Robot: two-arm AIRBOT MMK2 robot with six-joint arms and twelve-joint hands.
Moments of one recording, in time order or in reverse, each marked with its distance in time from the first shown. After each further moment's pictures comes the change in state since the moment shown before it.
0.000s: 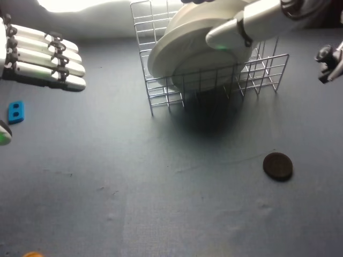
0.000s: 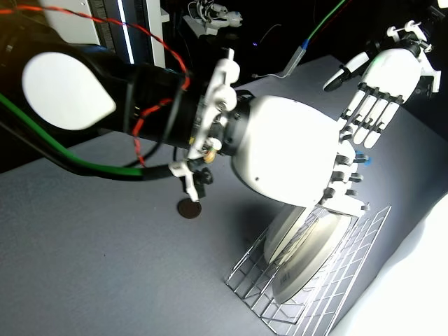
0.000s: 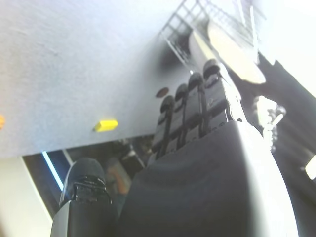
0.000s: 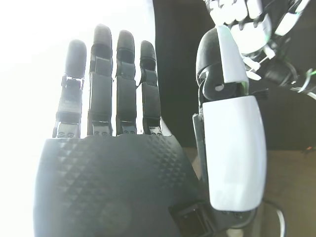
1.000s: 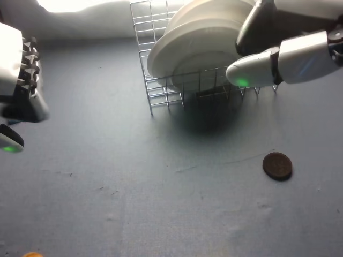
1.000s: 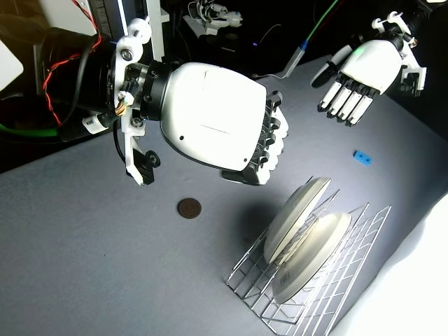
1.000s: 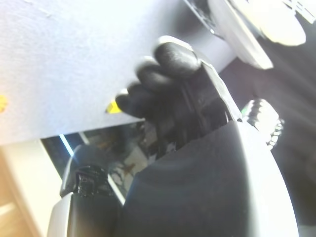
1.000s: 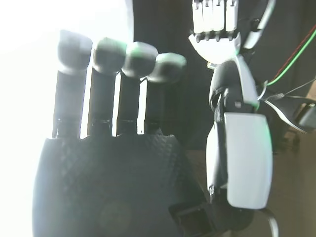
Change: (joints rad) left arm -0.029 0.042 -0.131 0.045 -0.019 0.019; right arm -0.070 0.191 -0.190 -0.005 0.061 -0.113
